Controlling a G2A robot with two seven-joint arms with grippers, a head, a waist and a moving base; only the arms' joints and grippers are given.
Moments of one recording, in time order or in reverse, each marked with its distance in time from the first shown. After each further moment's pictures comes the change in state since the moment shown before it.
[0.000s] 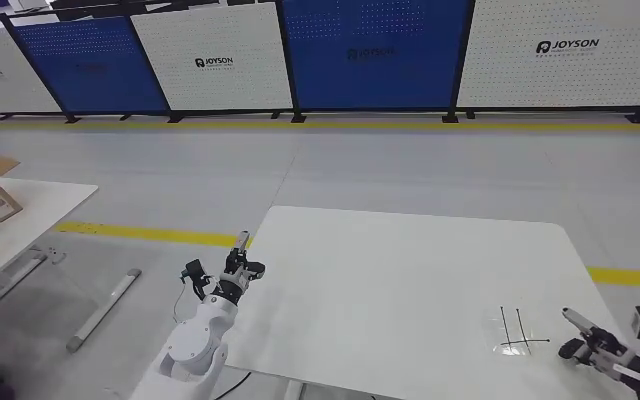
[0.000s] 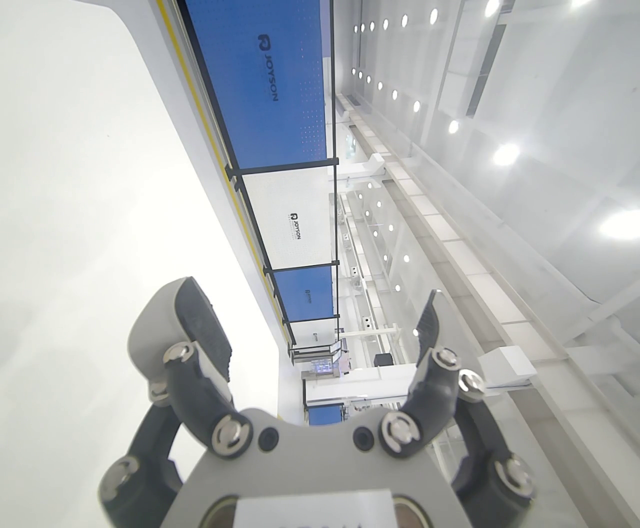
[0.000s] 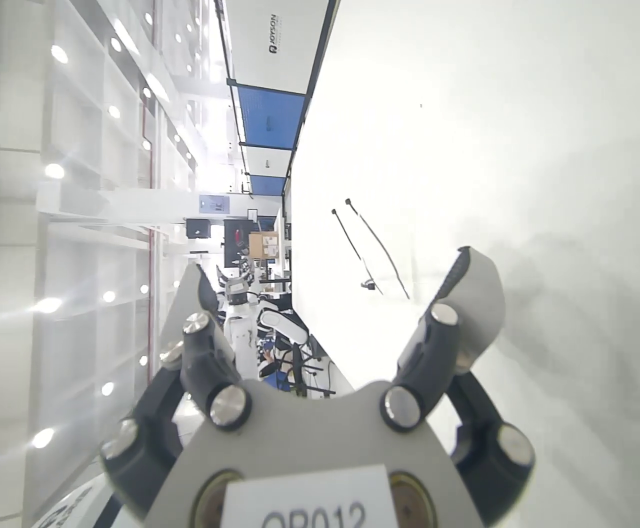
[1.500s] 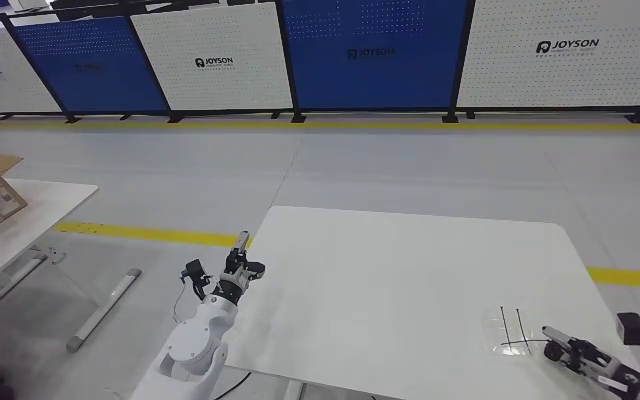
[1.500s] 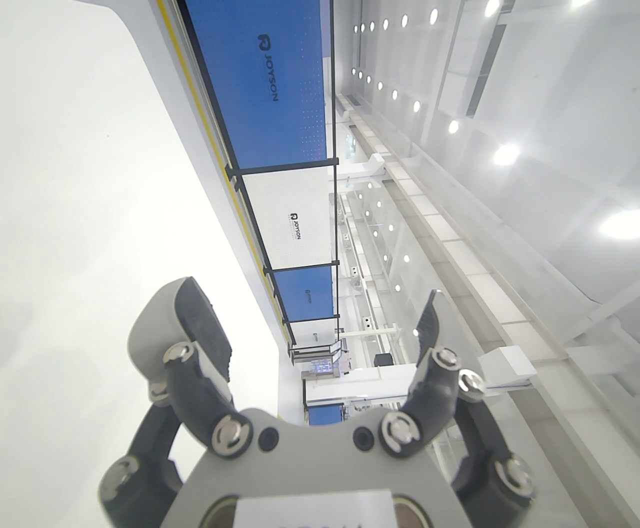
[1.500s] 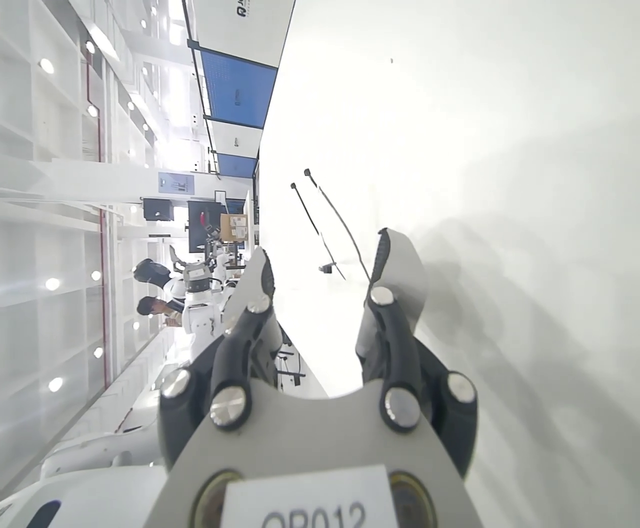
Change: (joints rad) left arm 0.000 0.000 0.000 0.000 0.000 0.000 0.000; right arm -0.046 0.025 -0.055 -0.008 -0.019 -0.061 -0.025
